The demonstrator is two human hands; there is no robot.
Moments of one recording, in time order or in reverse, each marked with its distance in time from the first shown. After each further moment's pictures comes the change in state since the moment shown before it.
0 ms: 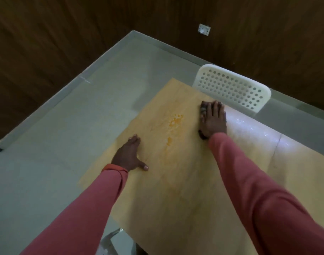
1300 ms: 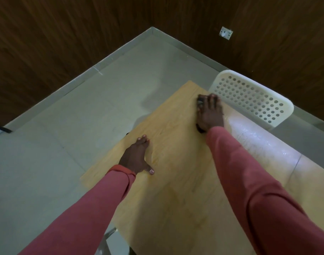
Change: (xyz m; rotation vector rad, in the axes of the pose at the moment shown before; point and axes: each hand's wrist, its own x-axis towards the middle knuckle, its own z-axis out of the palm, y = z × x) left_hand 0.009 -0.001 0.007 -0.051 0.007 -0.020; right_hand 0.055 -0.065 0.002 -0.049 0.035 -0.157
